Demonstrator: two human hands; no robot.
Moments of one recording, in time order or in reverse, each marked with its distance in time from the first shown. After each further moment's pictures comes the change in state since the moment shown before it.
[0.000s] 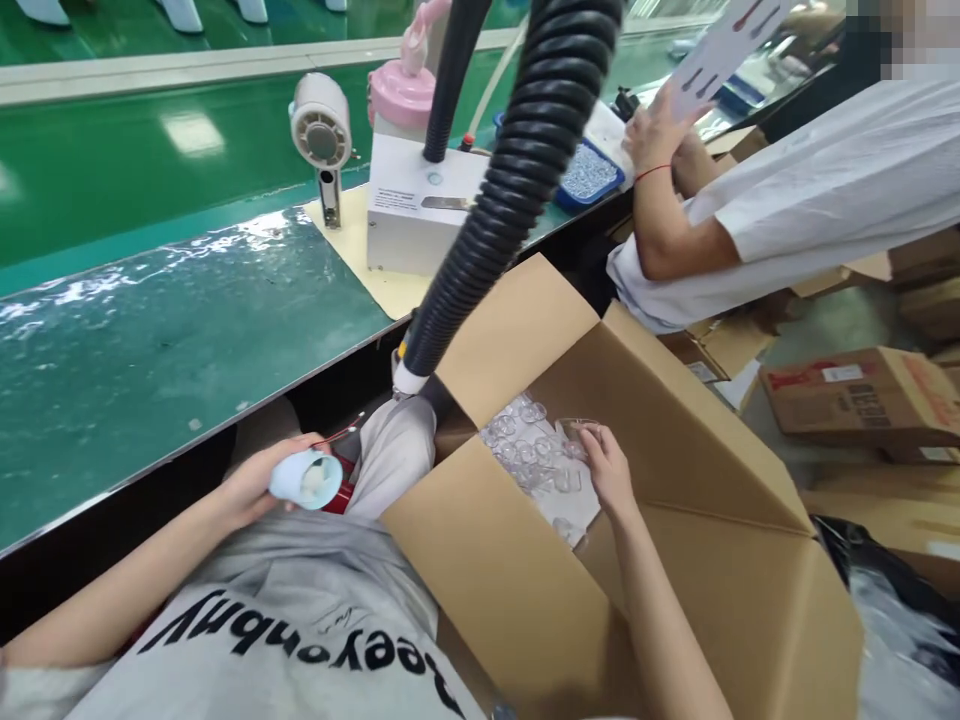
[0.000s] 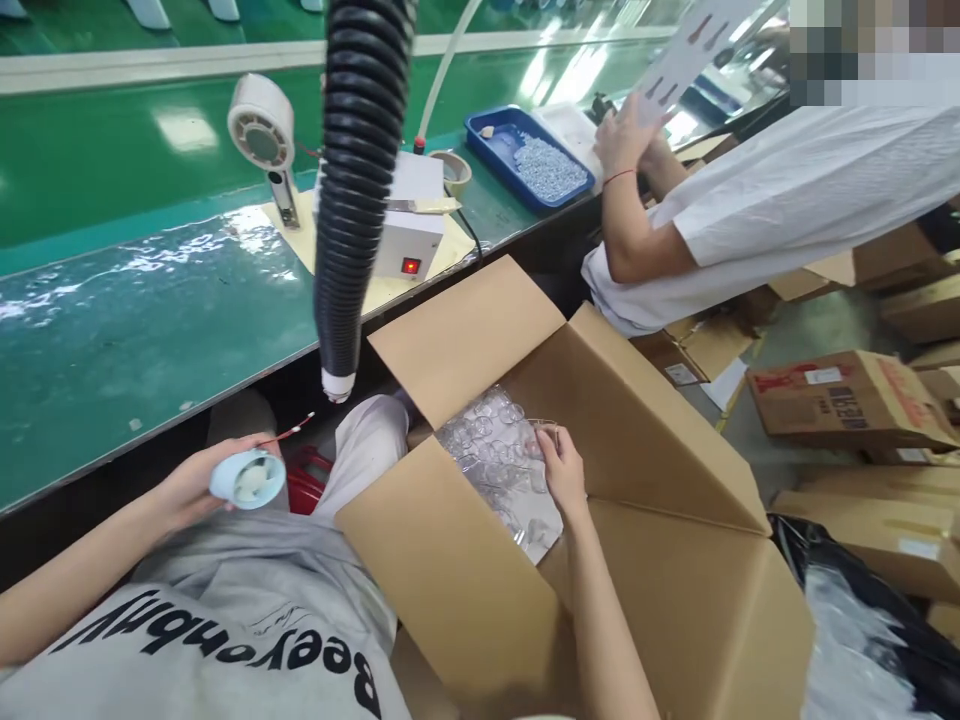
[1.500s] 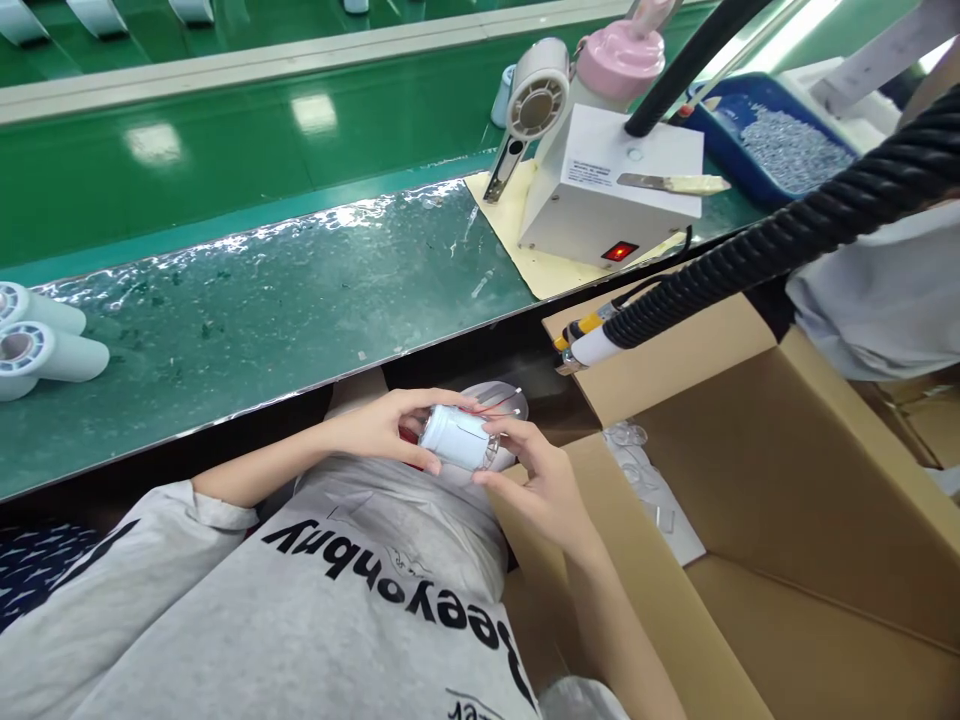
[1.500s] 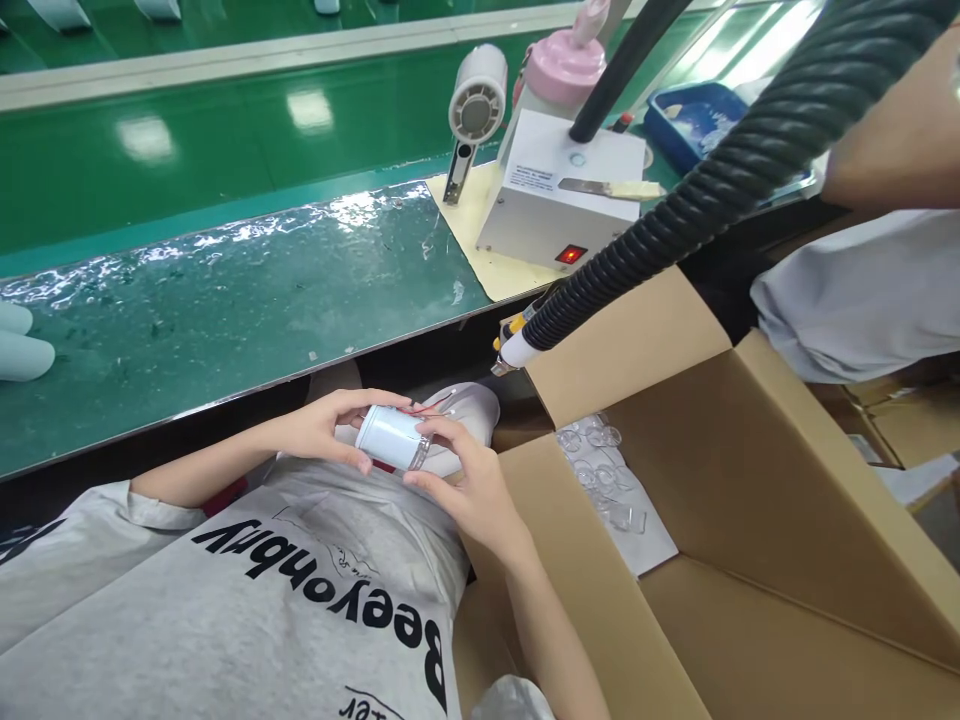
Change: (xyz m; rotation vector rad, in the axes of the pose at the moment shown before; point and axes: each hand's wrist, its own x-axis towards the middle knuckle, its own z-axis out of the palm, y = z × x) left_hand -0.037 0.010 -0.024 0.423 -0.447 0.596; right_hand -0.158 -0.180 0.109 0.534 -0.641 -0.738
